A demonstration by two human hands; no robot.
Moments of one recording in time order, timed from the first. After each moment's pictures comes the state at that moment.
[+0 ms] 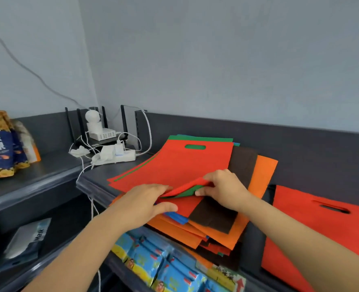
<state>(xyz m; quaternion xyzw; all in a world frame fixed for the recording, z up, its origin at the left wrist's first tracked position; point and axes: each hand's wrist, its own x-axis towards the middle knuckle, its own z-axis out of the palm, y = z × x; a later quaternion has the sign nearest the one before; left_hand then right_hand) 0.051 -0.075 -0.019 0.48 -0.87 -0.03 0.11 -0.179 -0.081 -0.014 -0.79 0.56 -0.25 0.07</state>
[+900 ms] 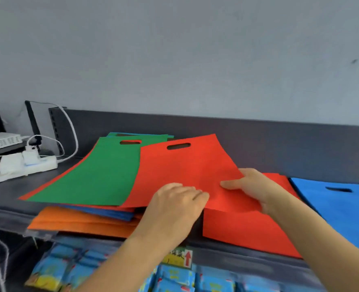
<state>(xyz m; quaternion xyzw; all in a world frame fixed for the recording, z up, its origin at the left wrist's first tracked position) -0.080 -0.014 -0.029 0.14 -0.91 0.20 0.34 -0.275 0.045 -0.006 -0.38 0.66 -0.52 0.38</state>
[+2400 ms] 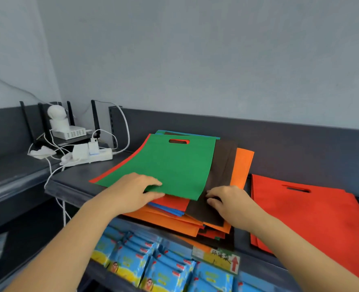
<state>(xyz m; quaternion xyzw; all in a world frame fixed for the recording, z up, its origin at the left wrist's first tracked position) 0.060 -0.095 -0.010 0.45 -0.88 -0.01 0.11 -0.178 -0.019 -0.037 -0.72 0.67 -0.17 0.02</state>
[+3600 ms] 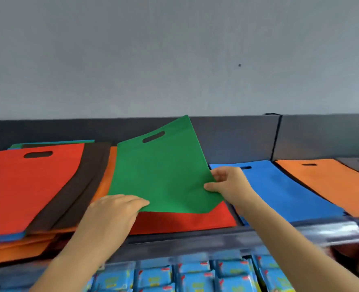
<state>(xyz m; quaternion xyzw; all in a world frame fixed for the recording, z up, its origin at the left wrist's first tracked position) -0.126 0.028 -0.038 0.12 -0.92 0.14 0.34 -0.352 0.164 -0.025 -0.34 0.75 -0.56 0.12</state>
